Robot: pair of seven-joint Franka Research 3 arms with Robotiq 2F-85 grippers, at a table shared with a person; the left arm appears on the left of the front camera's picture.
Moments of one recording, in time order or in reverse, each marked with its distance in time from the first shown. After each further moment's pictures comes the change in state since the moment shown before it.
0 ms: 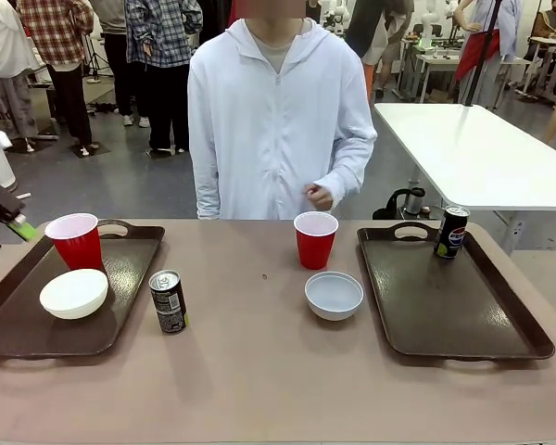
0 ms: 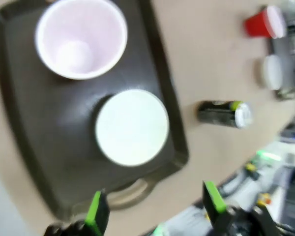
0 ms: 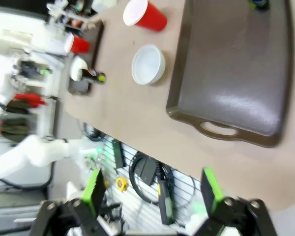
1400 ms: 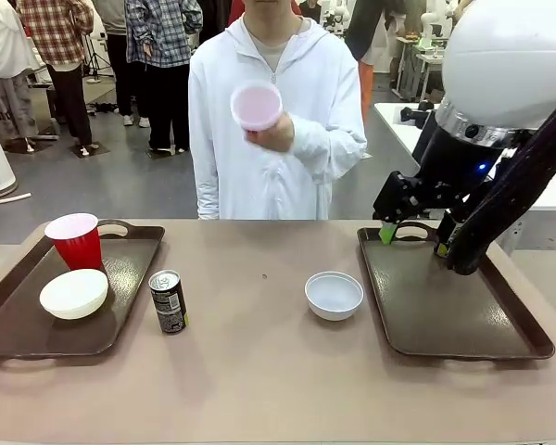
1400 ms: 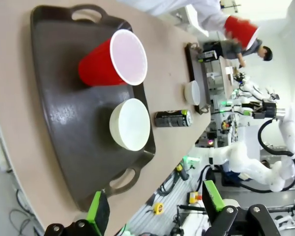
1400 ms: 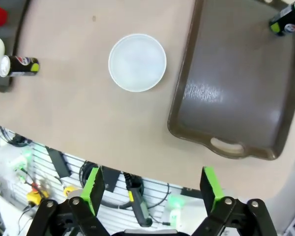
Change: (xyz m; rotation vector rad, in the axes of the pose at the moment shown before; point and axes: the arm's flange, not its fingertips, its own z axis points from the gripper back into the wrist) left arm -0.015 0.194 0.072 -0.501 -0.071 0.119; right arm 0.066 0.201 -0.192 -0.577 0.215 0.112
